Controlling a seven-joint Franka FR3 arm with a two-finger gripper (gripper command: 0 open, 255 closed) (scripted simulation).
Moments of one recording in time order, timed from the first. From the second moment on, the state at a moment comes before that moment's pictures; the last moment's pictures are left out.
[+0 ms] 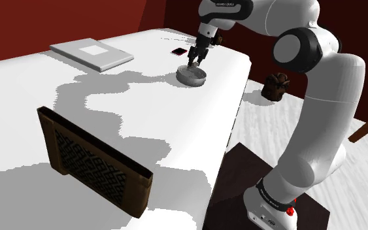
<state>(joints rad) -0.26 0.42 -0.04 -1.37 0.18 1.78 -0.39</state>
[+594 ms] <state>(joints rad) -0.26 0.42 -0.04 -1.43 0.18 1.85 -0.40</state>
